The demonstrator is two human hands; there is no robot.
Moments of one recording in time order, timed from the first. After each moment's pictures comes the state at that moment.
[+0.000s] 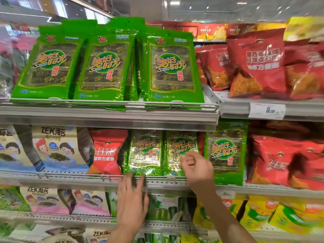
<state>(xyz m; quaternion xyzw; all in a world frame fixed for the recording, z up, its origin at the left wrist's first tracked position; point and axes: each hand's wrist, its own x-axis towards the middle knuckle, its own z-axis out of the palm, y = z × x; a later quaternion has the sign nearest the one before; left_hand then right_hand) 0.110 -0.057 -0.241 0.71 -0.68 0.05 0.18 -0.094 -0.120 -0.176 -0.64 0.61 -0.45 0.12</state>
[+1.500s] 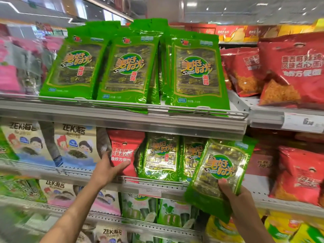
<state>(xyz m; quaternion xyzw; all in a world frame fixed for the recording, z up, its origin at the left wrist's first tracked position) 0.259 -0.126 -0.180 0.69 -0.54 -0.27 0.39 -0.148 -0.096 -0.212 -0.37 0.53 -0.56 0.51</state>
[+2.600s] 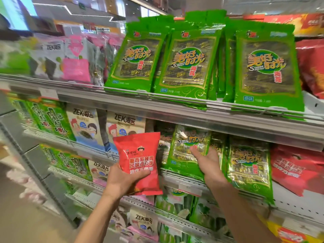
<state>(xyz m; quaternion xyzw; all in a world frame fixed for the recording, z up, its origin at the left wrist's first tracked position) 0.291 -0.031 -0.166 0.68 -0.37 -0.31 0.55 0.063 -0.169 -0.167 -0.48 0.55 -0.45 0.52</state>
